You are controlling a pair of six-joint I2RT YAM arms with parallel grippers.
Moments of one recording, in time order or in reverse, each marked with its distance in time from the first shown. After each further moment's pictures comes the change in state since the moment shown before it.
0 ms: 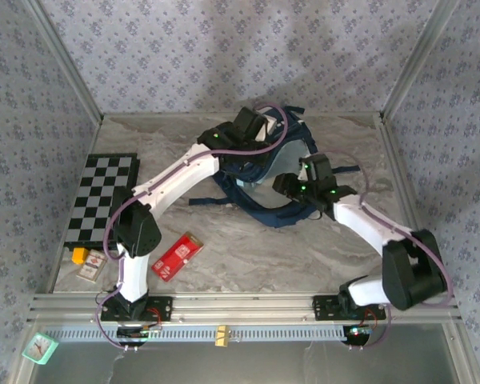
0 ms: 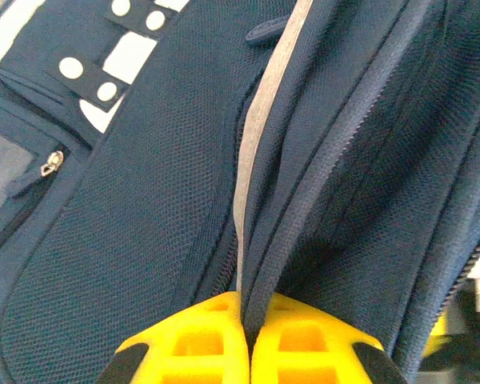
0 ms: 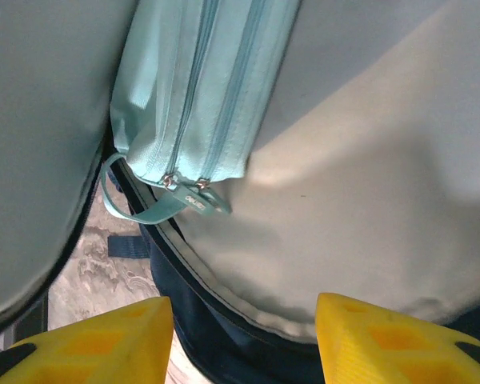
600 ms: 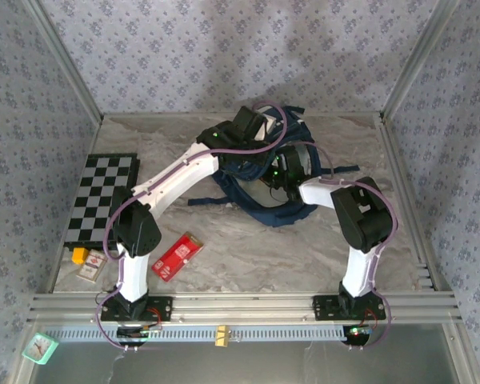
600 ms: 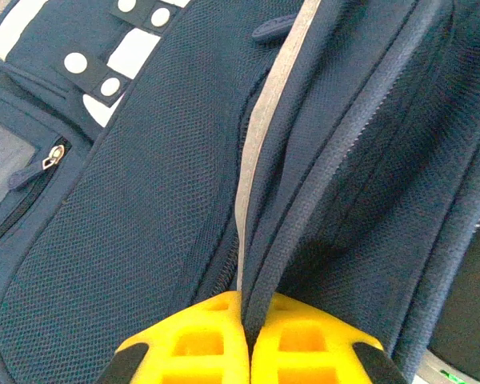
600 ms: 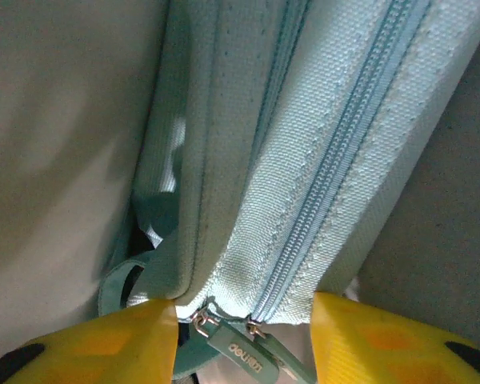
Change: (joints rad) left arm 0.003 0.000 0.003 -0.009 -0.011 0.002; right arm 0.065 0.477 0.193 0.468 0.027 0.196
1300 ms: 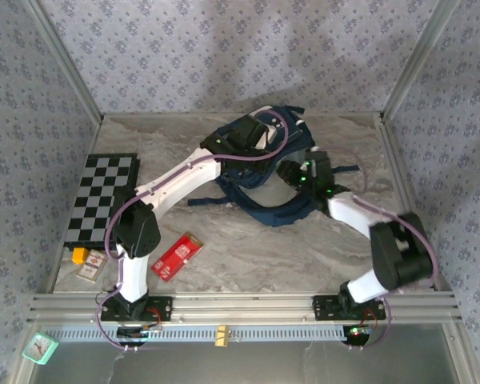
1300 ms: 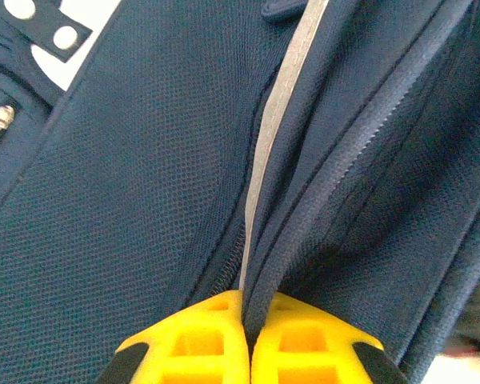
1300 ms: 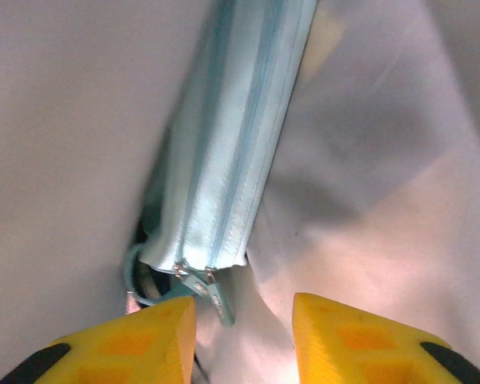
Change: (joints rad) left arm -0.010 -0.012 -0.110 0.048 0.045 -0.020; right arm -0.145 -0.447 -0.241 -0.174 0.071 -0.095
